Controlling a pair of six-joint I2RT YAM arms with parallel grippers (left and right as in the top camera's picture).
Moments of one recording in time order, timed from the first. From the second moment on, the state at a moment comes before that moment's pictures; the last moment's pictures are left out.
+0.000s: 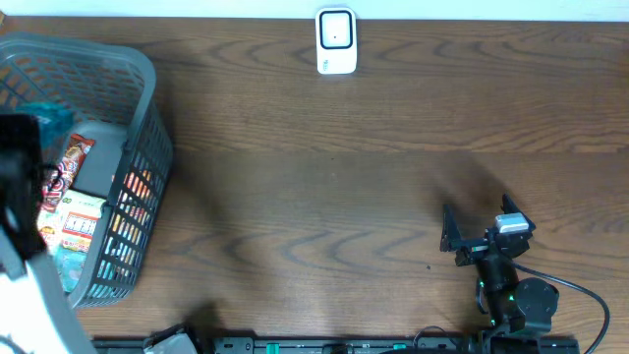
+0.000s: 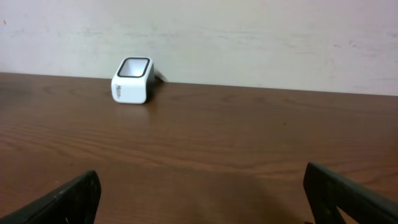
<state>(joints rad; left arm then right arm) 0.47 1.18 1.69 -1.13 -0.04 -1.11 -0.08 0.02 0.01 -0.05 -0.24 -0.02</state>
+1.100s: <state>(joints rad) -0.49 1.90 1.69 -1.02 0.21 -1.11 -0.08 0.02 0.01 -0.05 -0.24 -0.02</state>
